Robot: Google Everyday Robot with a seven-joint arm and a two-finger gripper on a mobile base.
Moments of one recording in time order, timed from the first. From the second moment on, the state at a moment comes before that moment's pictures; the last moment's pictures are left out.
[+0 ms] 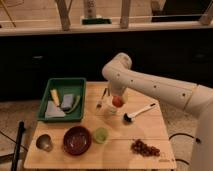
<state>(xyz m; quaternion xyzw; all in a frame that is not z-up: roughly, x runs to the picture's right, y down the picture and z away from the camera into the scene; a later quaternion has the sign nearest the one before) 0.057 0.030 0.776 -0.23 -0.09 -0.44 0.87</state>
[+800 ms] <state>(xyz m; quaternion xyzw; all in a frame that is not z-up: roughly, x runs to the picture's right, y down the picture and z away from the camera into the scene) 0.028 0.007 0.779 -0.23 -0.12 -0.46 0.85</state>
